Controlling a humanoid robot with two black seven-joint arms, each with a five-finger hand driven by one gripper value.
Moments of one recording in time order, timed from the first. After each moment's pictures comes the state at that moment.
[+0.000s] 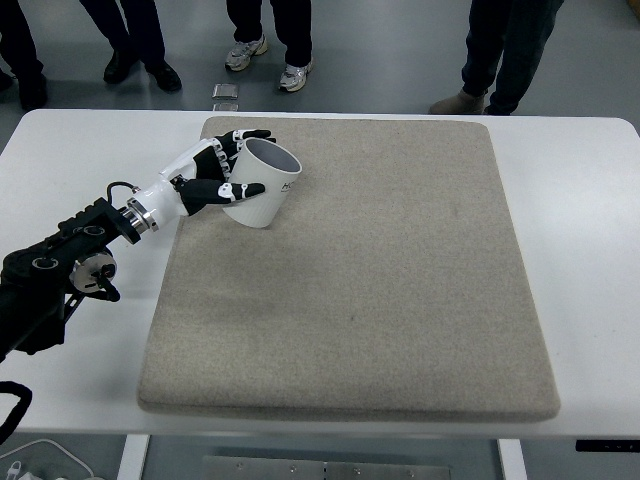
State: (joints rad) left arm -0.77 0.24 -0.62 -0.49 0.64 -0.61 -0.61; right arm 0.01 0.00 -0.06 0.16 -0.01 0.00 -0.12
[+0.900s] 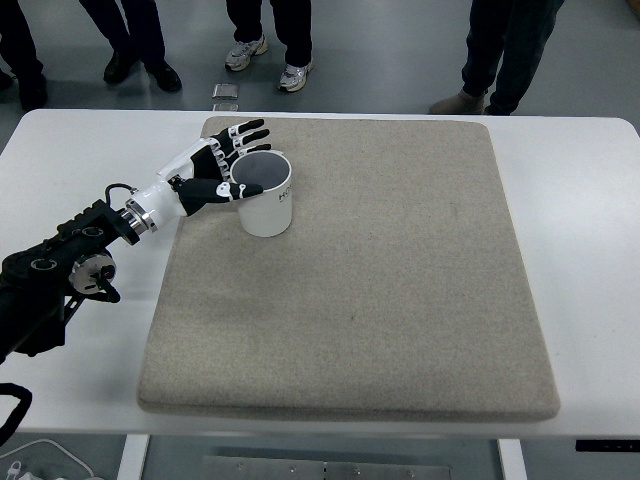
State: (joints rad) left arm -0.76 0.24 -0.63 -0.49 0.62 -0.61 -0.61; right arm 0.01 0.00 -0.06 0.16 -0.01 0.00 -0.12
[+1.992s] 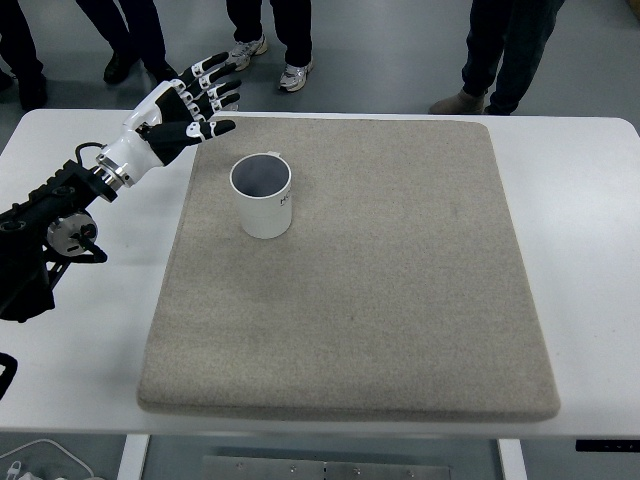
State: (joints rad) left arm -0.86 0.30 -0.64 -0.49 0.45 -0.61 -0.61; right arm 0.01 0.00 -0.06 0.16 -0.01 0.00 -0.12
